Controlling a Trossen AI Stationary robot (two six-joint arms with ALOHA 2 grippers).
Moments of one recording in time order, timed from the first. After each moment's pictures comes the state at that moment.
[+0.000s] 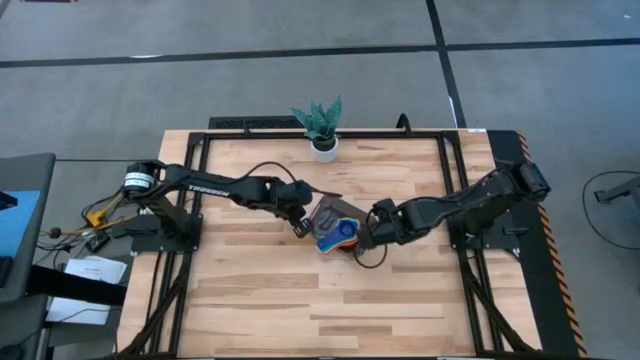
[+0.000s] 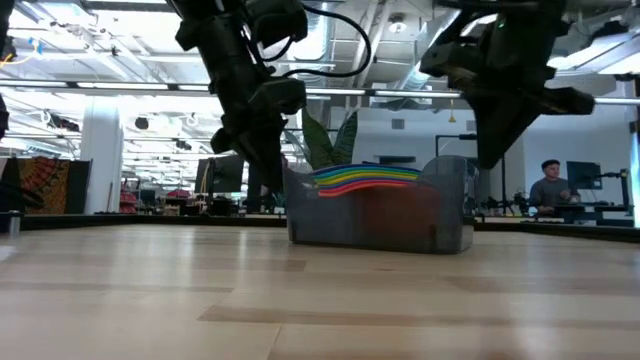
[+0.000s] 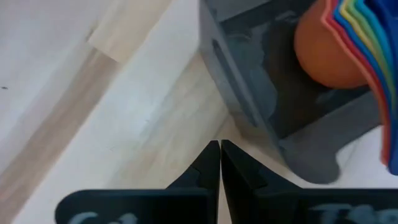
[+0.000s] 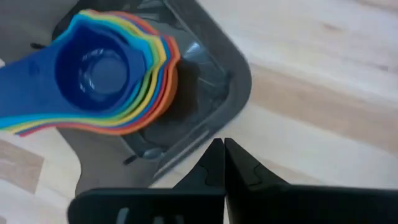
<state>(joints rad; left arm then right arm) 0.08 1.66 1.08 -0.39 -0.14 -0.50 0.26 1.53 1.06 -0.89 0.27 1.50</state>
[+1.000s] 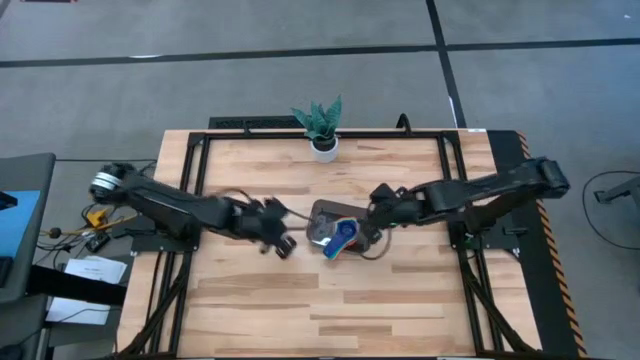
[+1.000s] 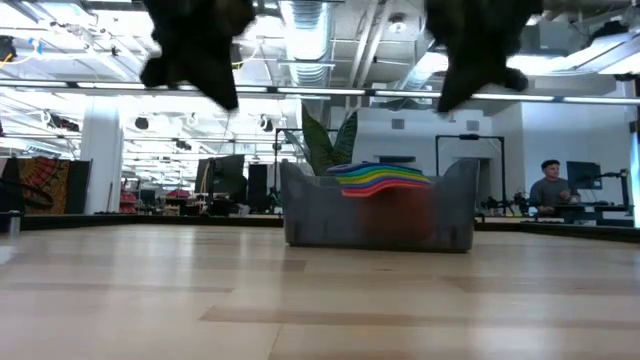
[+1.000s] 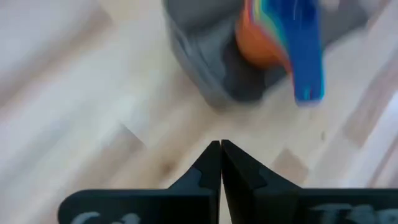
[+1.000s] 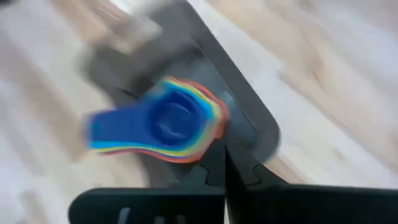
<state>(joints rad) -0.25 1.45 1.08 -0.59 -0.36 -0.93 0.16 1.37 1.06 -0.75 0.32 0.94</state>
